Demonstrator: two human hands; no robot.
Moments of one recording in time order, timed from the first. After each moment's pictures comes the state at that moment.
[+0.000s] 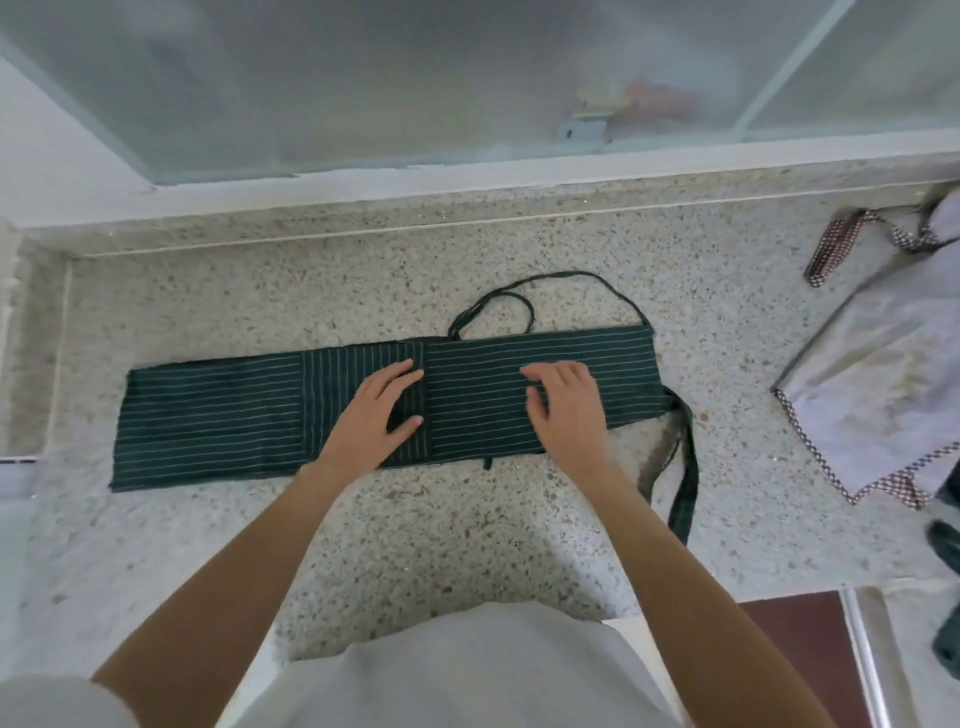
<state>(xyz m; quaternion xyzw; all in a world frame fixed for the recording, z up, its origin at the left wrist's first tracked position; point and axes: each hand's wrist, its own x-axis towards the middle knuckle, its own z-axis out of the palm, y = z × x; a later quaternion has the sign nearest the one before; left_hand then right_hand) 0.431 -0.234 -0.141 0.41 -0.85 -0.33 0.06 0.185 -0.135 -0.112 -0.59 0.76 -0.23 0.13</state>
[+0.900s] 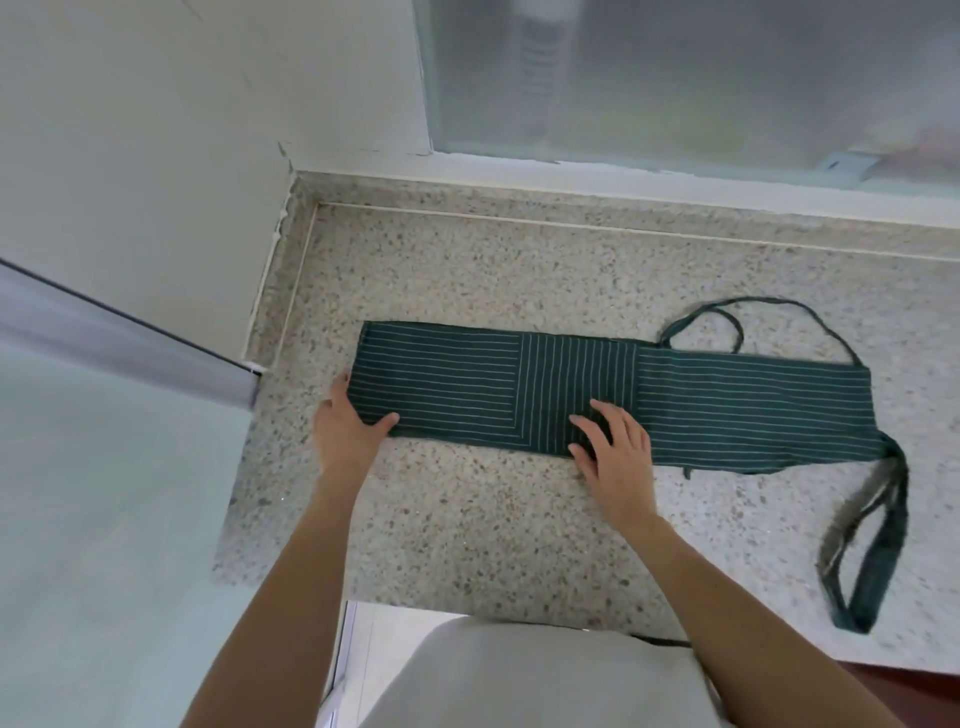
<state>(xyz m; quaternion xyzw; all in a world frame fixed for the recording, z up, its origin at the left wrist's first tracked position) 0.674 -0.236 -0.147 0.80 -0.53 -0.28 0.08 0.359 -0.131 -0.163 -0.66 0.73 -0.09 0.13</state>
